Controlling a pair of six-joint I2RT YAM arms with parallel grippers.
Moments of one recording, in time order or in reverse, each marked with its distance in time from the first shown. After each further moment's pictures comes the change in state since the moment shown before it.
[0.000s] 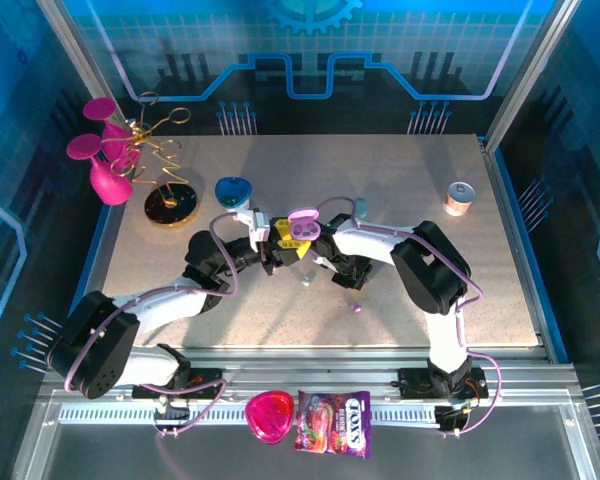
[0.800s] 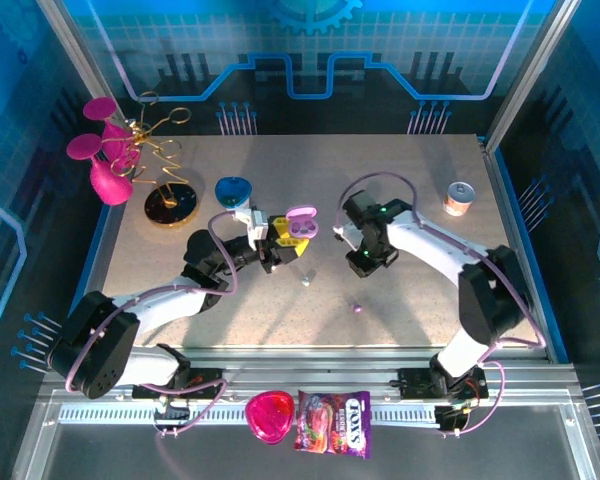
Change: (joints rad) left arm 0.018 0.000 0.000 0.001 0.000 -0.001; right arm -0.209 -0.397 -0.140 0.136 -0.424 0.024
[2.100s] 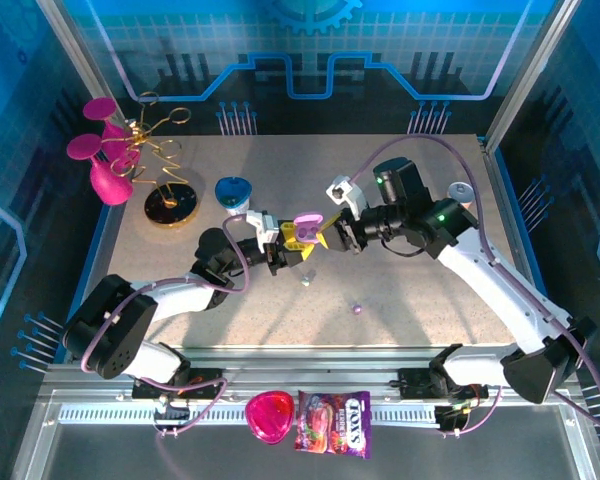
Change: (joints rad) left arm -0.010 0.119 0.000 0.025 0.018 0.076; right arm 0.063 -0.321 0.177 0.197 -0.545 0.135
